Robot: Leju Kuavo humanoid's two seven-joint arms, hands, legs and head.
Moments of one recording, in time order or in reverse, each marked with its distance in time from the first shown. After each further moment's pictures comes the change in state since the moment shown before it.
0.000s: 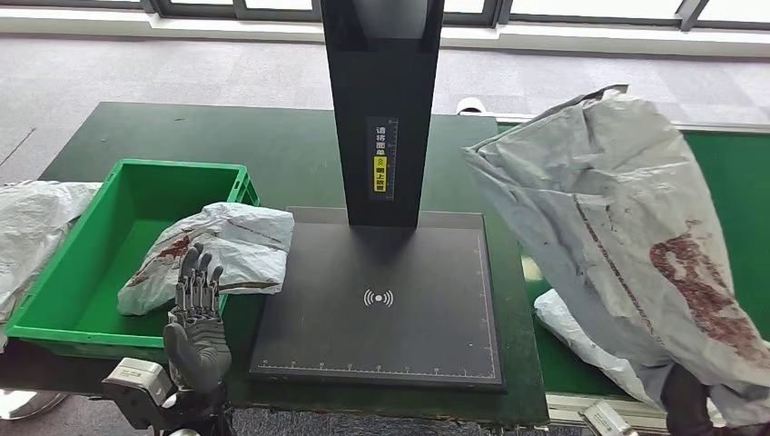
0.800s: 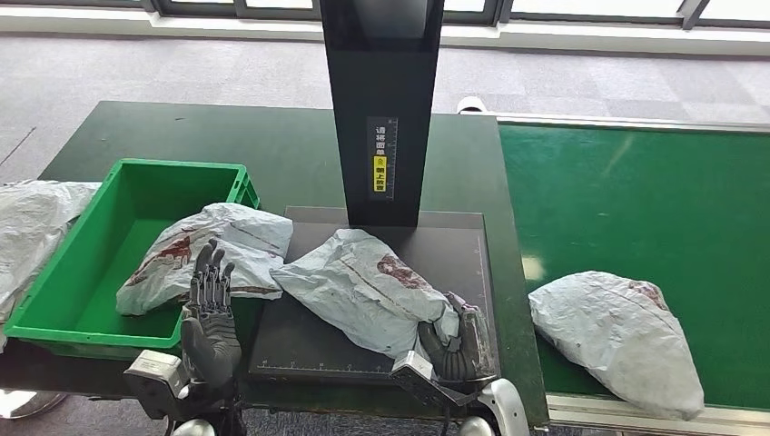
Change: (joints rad) left arm -0.045 0.010 -0.015 0.070 -0.015 0.013 -0.028; right arm -0.313 -0.126 0.574 0.974 -0.067 0.152 0.204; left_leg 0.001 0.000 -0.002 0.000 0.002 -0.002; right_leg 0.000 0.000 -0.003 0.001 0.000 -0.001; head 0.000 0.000
